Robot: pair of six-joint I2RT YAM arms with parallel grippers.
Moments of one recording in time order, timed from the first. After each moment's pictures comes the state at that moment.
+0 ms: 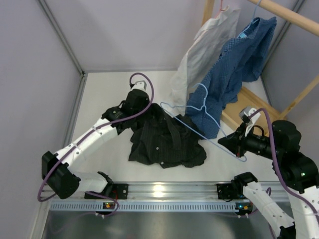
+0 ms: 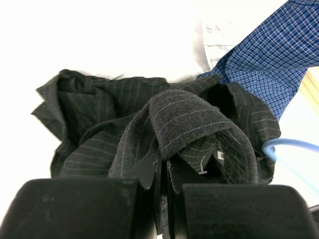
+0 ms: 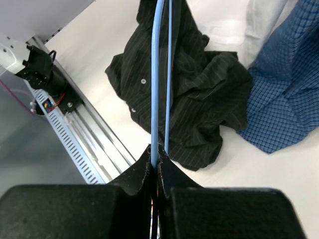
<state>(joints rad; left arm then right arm) -0.67 1.27 1.17 -0.55 -0.22 -0.60 0.31 0.56 1.18 -1.01 -0.58 0.00</state>
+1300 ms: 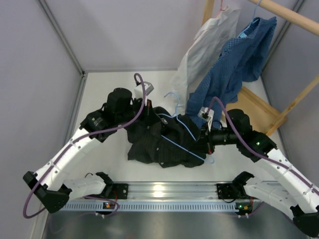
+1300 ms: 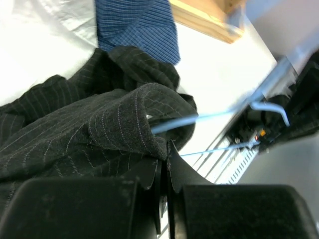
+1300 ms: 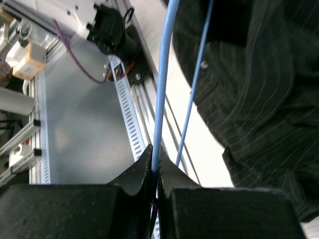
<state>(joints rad) -0.69 1.12 1.26 -0.61 0.27 -0.36 0.64 0.80 0.86 -0.60 -0.76 0.20</state>
